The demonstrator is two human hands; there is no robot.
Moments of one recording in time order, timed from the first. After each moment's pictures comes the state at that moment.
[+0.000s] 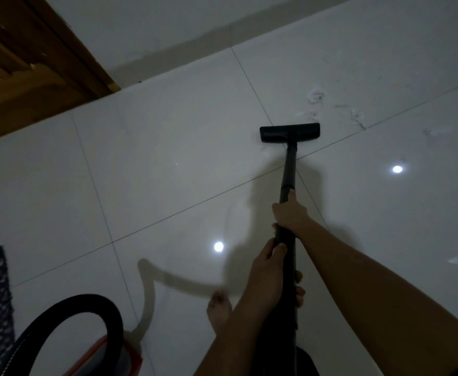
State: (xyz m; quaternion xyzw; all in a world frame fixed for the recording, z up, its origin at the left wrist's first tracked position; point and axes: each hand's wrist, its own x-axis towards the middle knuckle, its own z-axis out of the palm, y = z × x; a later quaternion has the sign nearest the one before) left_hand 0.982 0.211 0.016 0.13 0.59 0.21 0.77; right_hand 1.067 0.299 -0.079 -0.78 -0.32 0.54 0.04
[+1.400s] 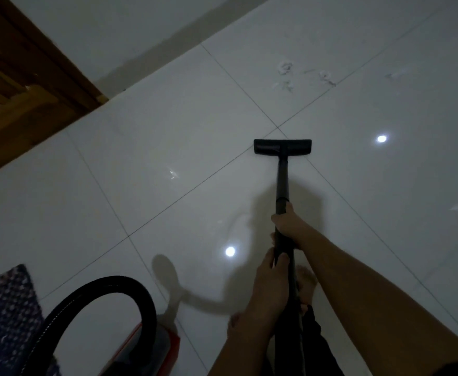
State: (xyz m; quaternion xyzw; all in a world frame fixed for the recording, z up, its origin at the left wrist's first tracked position) left_hand 0.924 0.036 -0.004 0.24 0.60 0.10 0.75; right_hand 1.022 0.114 -0.088 -0.75 -0.15 0.62 0.16
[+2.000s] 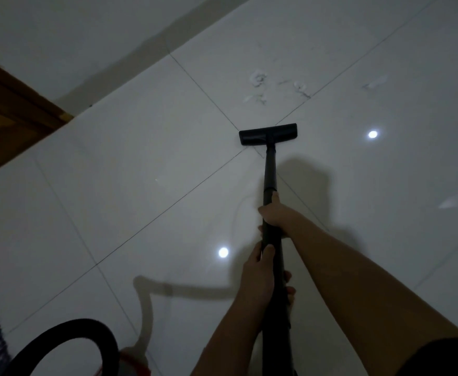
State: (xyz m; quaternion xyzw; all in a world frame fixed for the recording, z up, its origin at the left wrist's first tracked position) left_hand 1.041 0.129 -0.001 0.20 0.59 0.13 0.77; right_hand 1.139 0.215 -0.088 -0.73 -0.18 0.64 0.15
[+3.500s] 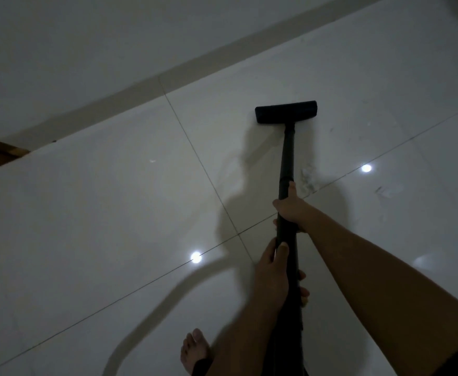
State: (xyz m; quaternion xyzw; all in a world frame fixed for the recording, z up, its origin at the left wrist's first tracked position) left_hand 1.200 0.510 -0.055 0.12 0.55 0.20 0.80; right_hand 1.297 0.616 -0.129 -0.77 -0.21 0.60 0.04
